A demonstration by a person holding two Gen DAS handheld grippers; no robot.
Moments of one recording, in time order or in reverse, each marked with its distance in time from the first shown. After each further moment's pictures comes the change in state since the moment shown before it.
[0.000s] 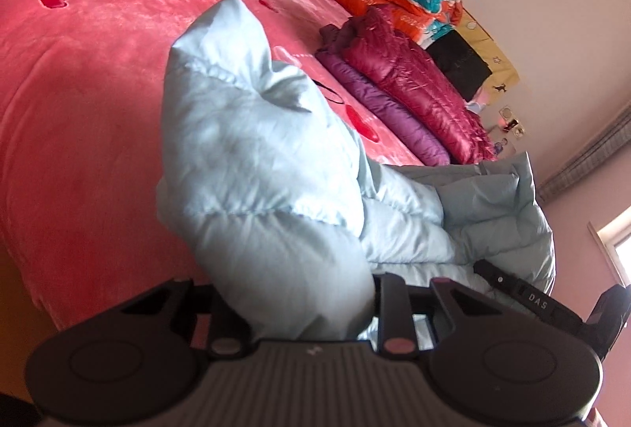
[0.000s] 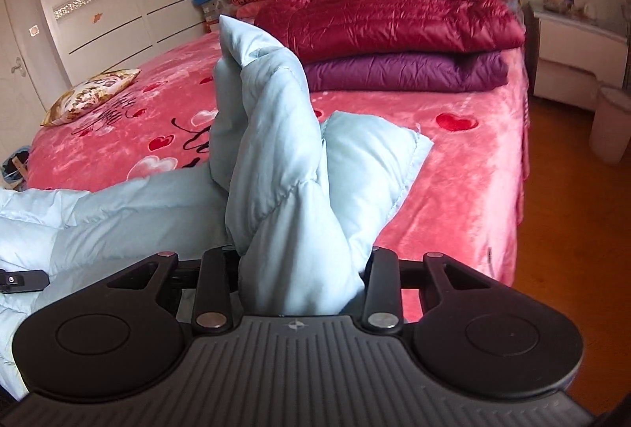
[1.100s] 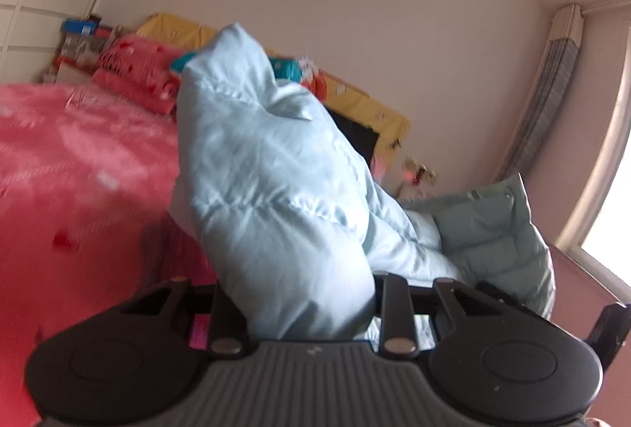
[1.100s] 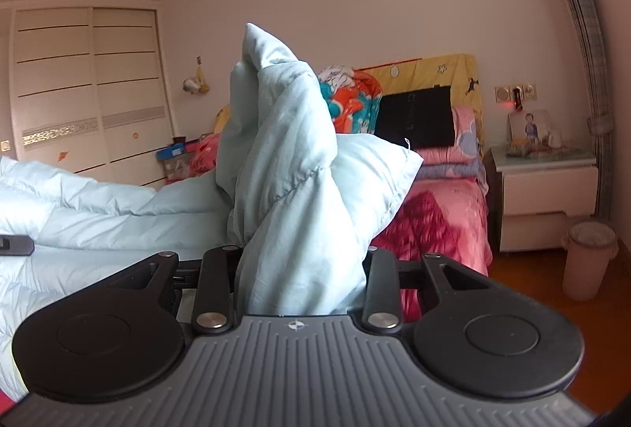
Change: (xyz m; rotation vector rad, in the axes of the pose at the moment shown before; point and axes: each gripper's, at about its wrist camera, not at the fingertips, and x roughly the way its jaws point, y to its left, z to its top) left arm 0.139 -0.187 0.251 0.399 -0.288 -0.236; right arm 0.022 -0.125 0.250 0.011 -0.488 -0.104
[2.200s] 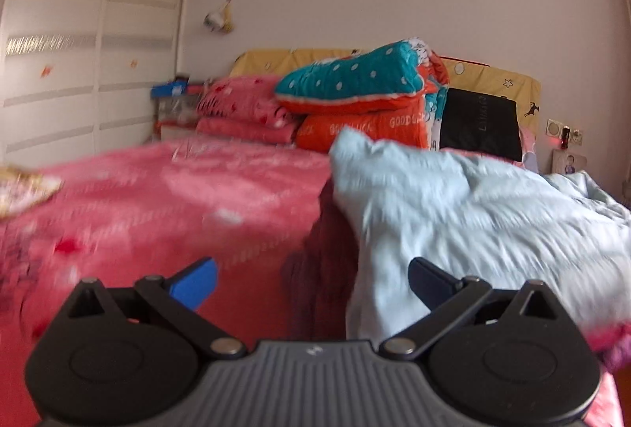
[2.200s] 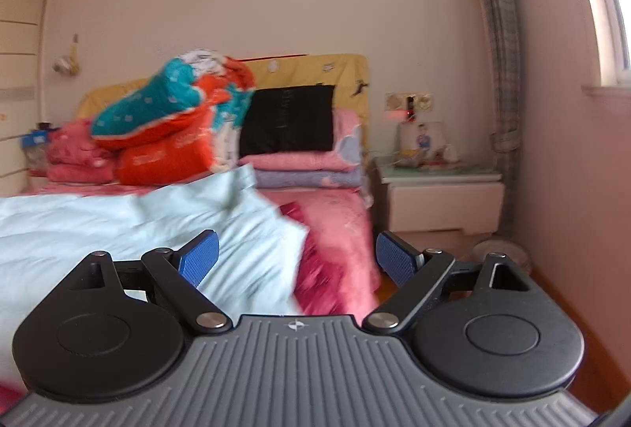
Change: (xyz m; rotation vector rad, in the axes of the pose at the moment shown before) left arm 0.098 0.072 -0.049 0.201 -0.033 0.461; right arm 0.180 -0.088 -0.038 -0.041 -0.011 -0.394
